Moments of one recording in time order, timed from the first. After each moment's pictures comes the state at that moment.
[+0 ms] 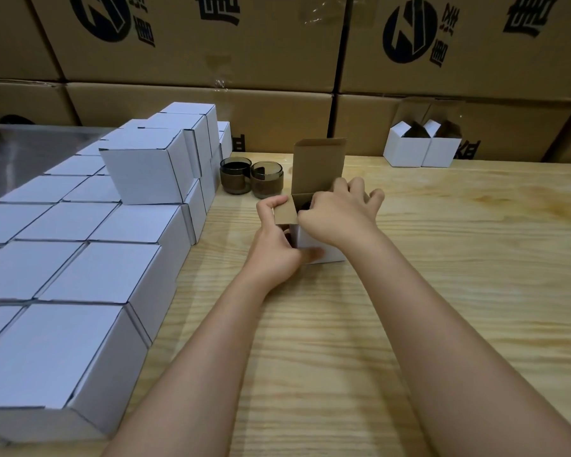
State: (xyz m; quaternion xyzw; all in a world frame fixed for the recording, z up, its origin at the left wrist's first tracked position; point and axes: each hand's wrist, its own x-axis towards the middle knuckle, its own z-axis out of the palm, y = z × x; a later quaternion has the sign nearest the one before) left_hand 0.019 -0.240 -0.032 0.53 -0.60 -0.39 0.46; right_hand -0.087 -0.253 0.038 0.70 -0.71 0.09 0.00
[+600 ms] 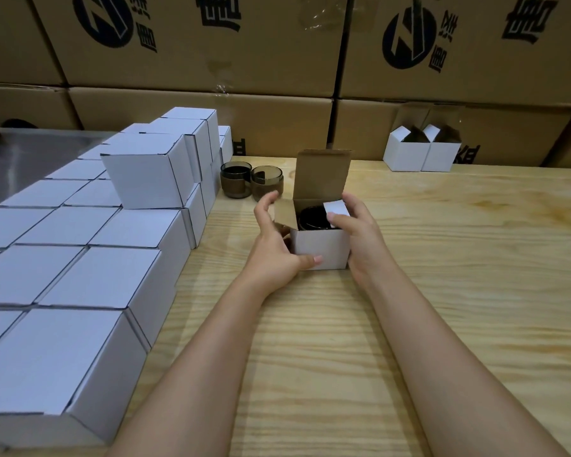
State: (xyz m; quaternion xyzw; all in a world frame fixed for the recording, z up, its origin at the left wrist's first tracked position) left_hand 0.019 -0.237 -0.033 0.48 -0.61 -0.40 0.49; right_hand -0.123 -0.249 -0.005 0.44 -0.44 0.58 -0.53
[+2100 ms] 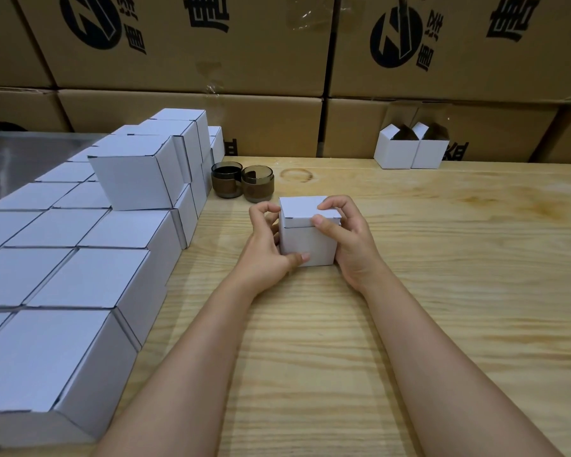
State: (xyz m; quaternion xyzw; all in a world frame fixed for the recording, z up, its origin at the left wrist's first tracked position) left_hand 0.018 -0.233 -0.030 0.43 -0.64 -0.40 0.49; right_hand -0.134 -0.245 -0.021 0.54 -0.32 0.58 -0.51
